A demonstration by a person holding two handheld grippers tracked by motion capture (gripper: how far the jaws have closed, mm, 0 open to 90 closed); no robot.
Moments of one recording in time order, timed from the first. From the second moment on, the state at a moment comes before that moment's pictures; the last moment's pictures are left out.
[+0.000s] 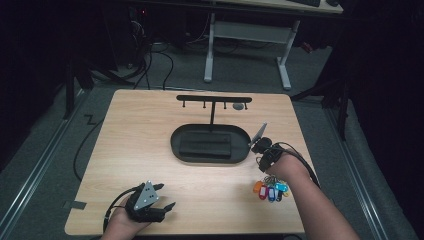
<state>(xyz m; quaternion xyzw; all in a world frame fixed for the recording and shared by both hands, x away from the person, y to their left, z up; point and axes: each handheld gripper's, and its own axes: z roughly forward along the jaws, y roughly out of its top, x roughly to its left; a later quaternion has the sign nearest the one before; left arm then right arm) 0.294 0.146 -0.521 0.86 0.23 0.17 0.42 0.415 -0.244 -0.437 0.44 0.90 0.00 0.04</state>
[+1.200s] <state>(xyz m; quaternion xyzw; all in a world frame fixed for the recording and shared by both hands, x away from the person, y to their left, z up) 0.293 0.145 -0.523 0.87 0.23 0.16 0.42 0.380 -0.248 -0.330 0.39 0.92 0.00 0.07</state>
